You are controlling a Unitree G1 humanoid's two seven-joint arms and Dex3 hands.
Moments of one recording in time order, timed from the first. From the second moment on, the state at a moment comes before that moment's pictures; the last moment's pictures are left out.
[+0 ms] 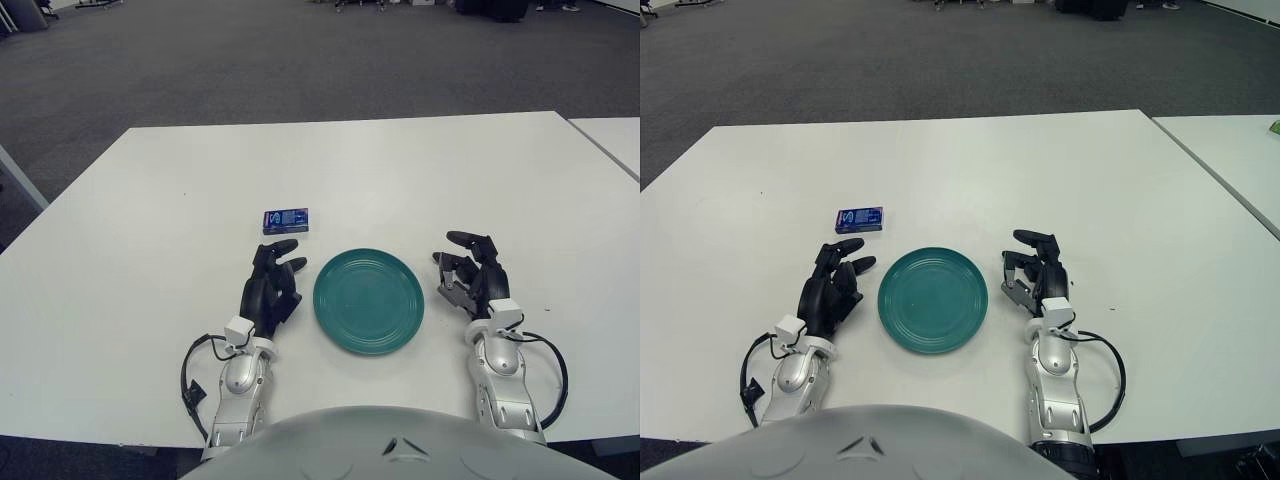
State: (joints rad) left arm 0.37 -0.12 -0.12 0.02 -0.07 -0.30 -0.02; right arm 0.30 0.04 -0.05 -0.04 -0.07 -0.14 -0.13
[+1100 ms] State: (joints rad) left arm 0.35 -0.11 -0.11 0.02 -0.09 -0.27 -0.02; right arm 0.30 0.04 -0.04 -0.04 -0.07 -0.14 -0.14
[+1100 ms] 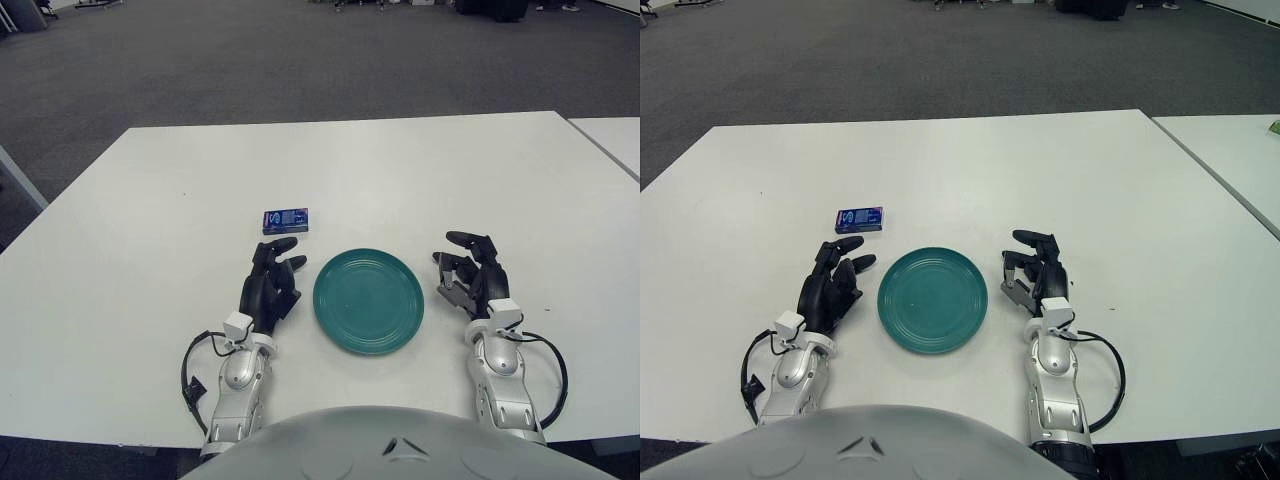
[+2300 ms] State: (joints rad) left arm -0.42 0.36 -0.29 0.43 0.66 -0.43 0.05; right arm 0.28 0.04 -0.04 0.01 -0.07 -0.17 -0.15
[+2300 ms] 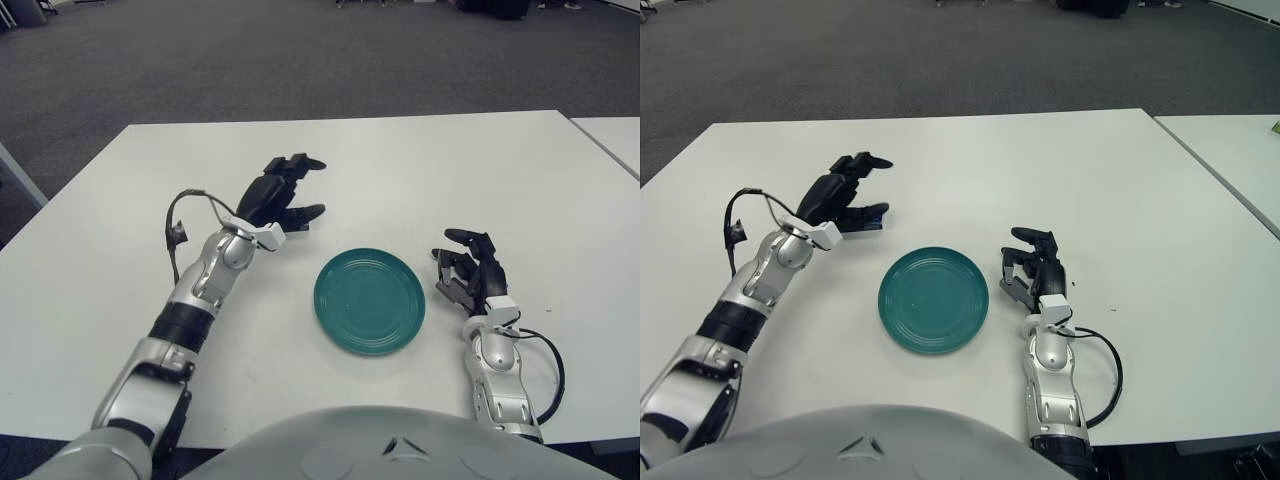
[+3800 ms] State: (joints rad) left arm -0.85 0.31 -0.64 1.27 0.83 -0.39 0.03; right arm 0.32 0.04 -0.05 0.00 -0.07 -0.23 -0.15
